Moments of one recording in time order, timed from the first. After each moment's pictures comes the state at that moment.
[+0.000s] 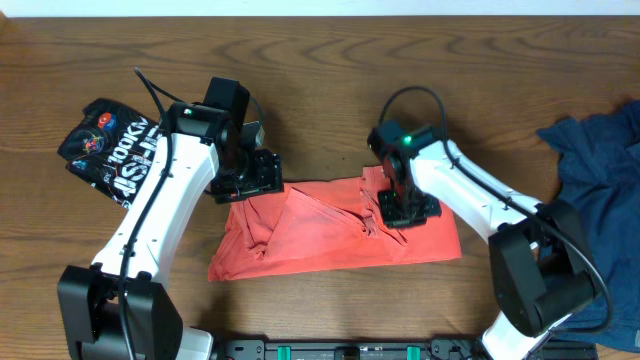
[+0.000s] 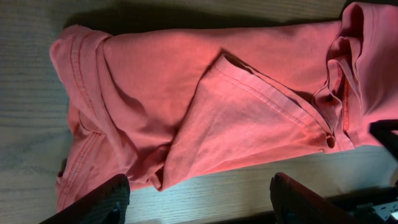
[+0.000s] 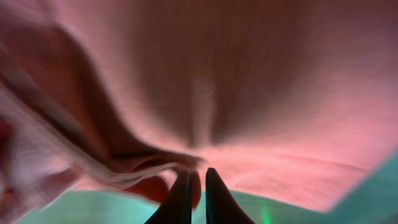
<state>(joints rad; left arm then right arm) -0.21 1.62 1.33 -1.23 0.28 -0.31 0.51 1.84 1.20 -1.12 -0.03 0.39</state>
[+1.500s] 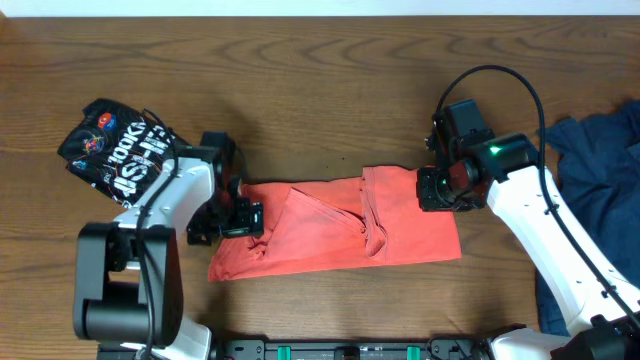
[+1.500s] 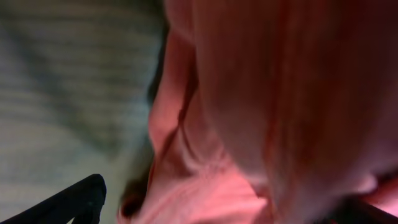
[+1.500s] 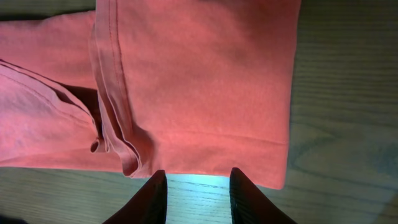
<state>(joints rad) -0.10 1.72 0.94 -0.99 0.11 -0.17 0.32 1.47 1.18 -1.11 -0.09 0.33</state>
